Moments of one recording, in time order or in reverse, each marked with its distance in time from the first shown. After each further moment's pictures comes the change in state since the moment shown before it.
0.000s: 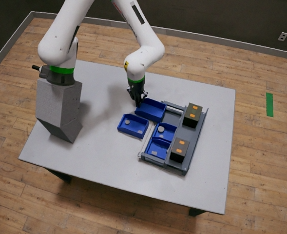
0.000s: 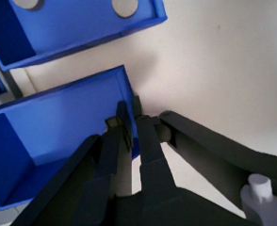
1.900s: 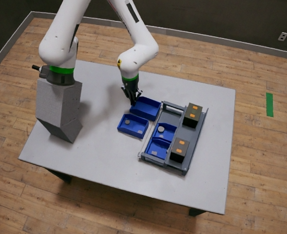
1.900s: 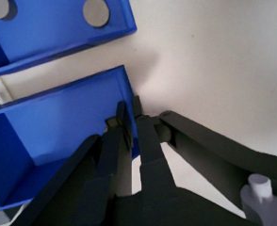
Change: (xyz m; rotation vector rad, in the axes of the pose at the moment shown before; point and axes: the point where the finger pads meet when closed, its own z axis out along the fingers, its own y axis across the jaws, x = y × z) arm 0.000 0.035 0.000 0.000 0.000 0.000
